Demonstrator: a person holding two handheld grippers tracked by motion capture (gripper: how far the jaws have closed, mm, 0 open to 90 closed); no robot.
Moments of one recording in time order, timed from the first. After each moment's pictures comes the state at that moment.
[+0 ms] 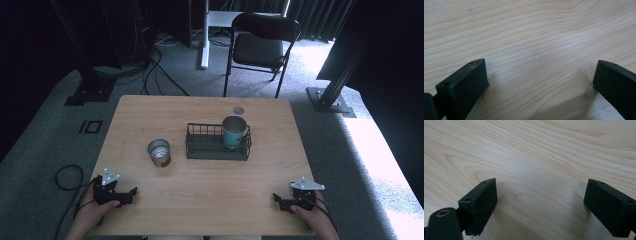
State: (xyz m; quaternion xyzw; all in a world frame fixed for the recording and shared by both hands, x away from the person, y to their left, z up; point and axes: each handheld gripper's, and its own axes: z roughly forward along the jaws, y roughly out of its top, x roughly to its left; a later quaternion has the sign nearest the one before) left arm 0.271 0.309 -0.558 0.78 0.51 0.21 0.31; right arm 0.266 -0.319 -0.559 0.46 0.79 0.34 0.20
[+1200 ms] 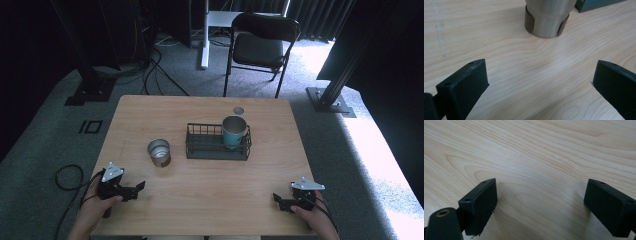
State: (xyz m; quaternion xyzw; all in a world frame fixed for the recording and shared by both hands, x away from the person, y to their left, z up) left arm 0.280 0.288 -0.533 0.77 0.47 0.20 0.39; right arm 0.266 -0.319 -0.559 0.46 0.79 0.34 0.20
